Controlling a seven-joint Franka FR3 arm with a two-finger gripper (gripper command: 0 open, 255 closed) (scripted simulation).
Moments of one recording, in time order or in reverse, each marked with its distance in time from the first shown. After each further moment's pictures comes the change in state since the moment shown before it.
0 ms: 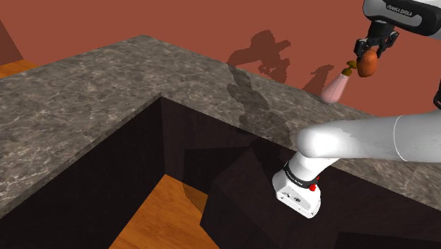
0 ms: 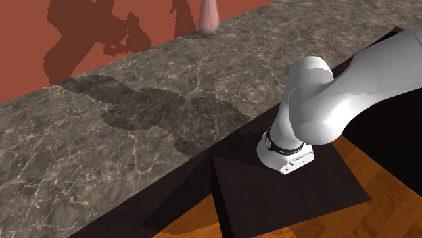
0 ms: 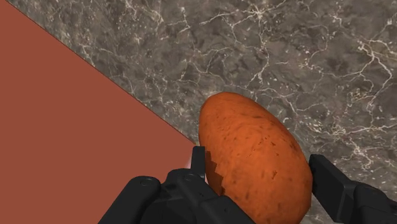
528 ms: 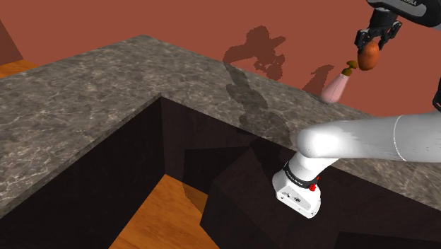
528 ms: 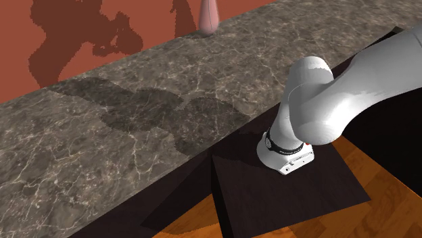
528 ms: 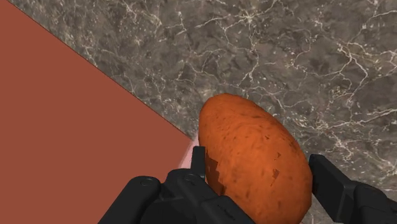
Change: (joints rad) arm 0.005 -0.001 0.075 0.066 0.037 -0.095 0.010
